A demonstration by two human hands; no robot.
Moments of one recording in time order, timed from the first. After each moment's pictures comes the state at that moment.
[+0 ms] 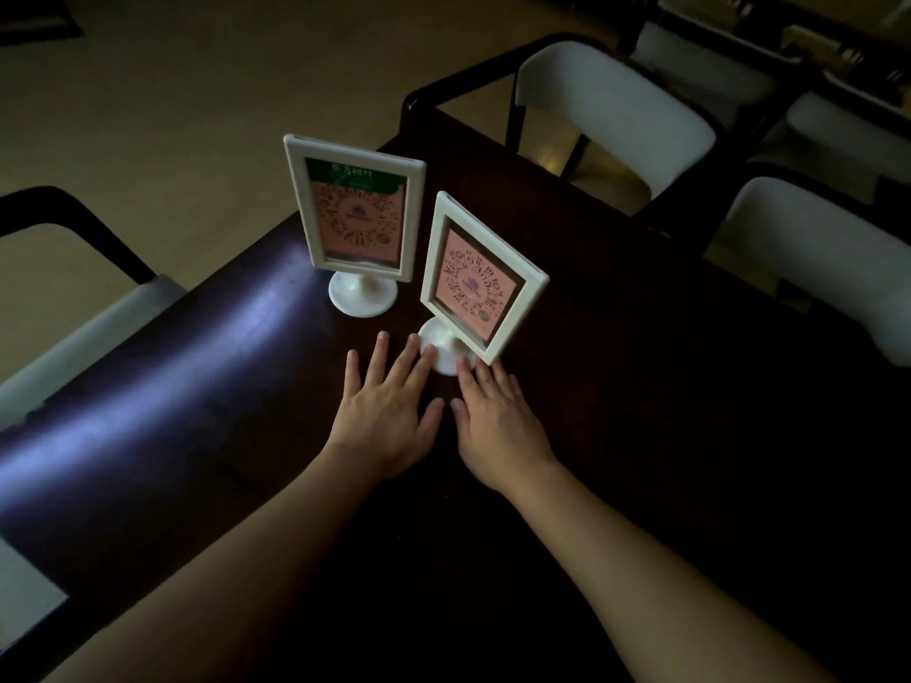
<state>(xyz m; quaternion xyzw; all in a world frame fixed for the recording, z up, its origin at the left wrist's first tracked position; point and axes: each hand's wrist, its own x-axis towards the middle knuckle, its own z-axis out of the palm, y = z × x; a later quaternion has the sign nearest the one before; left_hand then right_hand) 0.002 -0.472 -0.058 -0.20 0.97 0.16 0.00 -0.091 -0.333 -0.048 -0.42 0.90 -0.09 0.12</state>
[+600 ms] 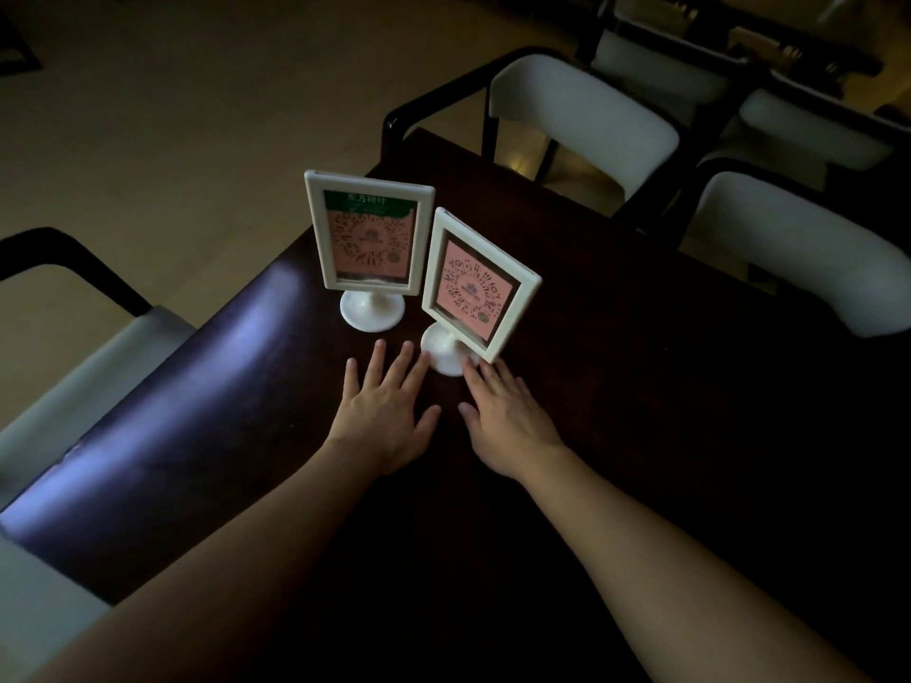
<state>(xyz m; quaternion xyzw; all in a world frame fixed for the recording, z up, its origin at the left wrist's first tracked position) 0.014 -0.505 -0.047 -0.16 0.98 0.14 0.04 -0.084 -0.346 -0.035 -0.37 0.91 -0.07 0.16</state>
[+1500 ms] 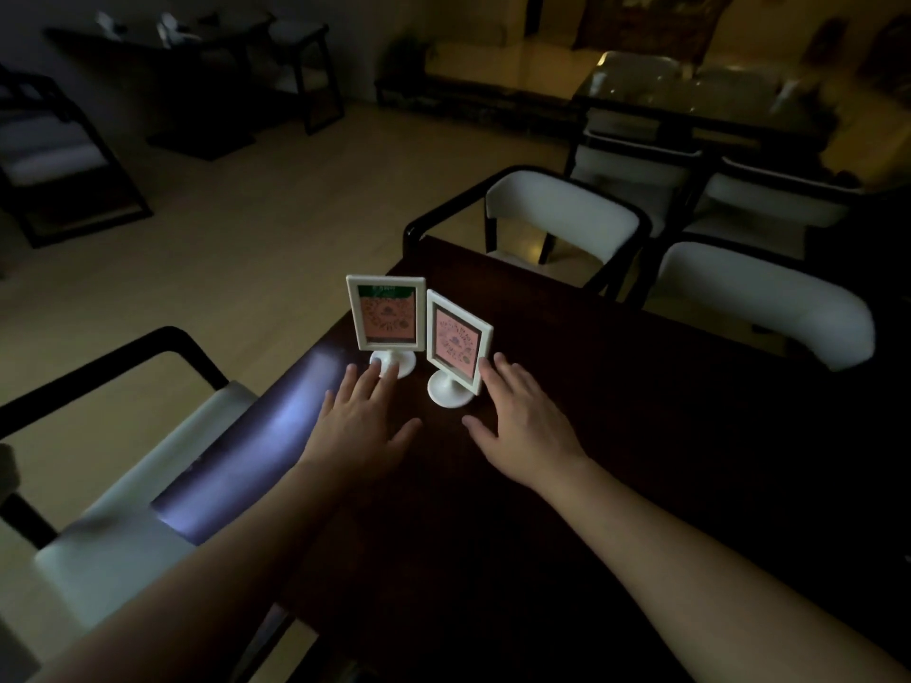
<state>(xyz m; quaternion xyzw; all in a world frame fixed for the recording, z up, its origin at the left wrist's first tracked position) 0.098 -0.488 0.091 -0.19 0.97 0.16 -0.06 -0.024 -0.286 0.111 -0.39 0.90 -0.18 0.03</state>
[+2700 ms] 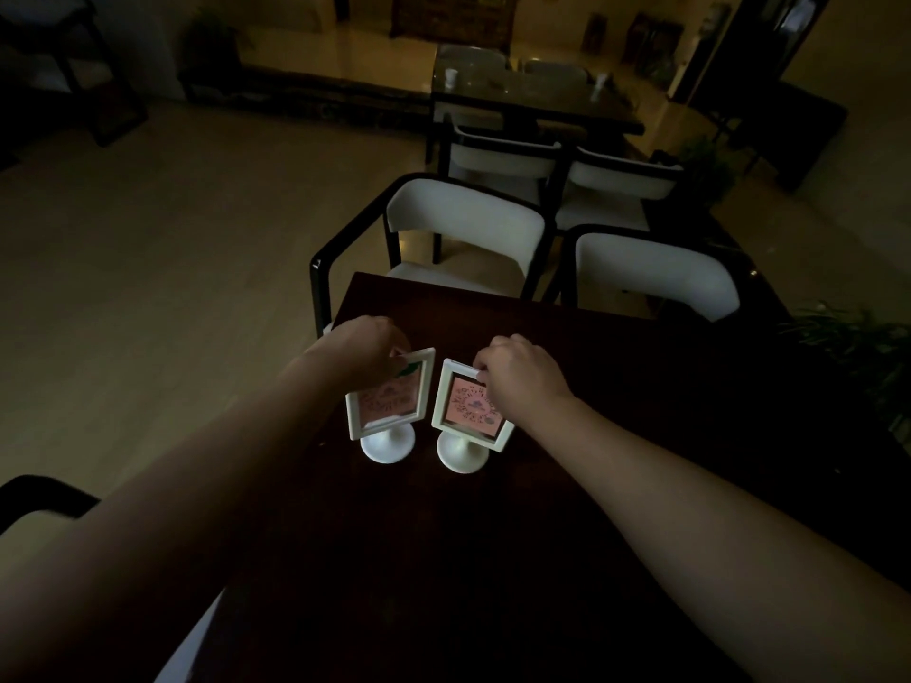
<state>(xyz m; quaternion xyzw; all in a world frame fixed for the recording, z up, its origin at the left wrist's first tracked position) -0.100 -0.664 0.175 0.10 0.99 0.13 0.04 -0.100 -0.439 0.172 -0.23 0.97 -0.04 -0.03</state>
